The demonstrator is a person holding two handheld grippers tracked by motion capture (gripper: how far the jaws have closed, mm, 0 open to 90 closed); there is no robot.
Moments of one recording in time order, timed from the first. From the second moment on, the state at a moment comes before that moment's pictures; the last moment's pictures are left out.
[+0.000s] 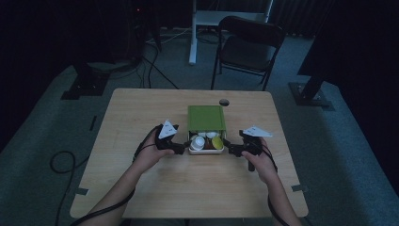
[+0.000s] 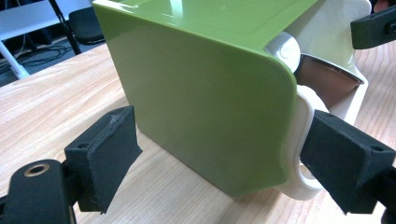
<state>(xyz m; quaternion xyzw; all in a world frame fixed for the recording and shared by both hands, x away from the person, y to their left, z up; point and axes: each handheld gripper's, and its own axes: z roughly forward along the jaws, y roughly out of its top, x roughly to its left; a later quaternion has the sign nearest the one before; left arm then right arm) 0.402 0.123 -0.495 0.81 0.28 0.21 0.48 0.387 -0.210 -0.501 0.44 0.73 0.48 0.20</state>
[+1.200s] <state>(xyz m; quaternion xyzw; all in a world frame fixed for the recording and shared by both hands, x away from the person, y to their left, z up) 0.402 0.119 -0.490 0.80 0.30 0.21 0.48 0.390 -0.197 -0.503 0.47 0.72 0.47 0.20</state>
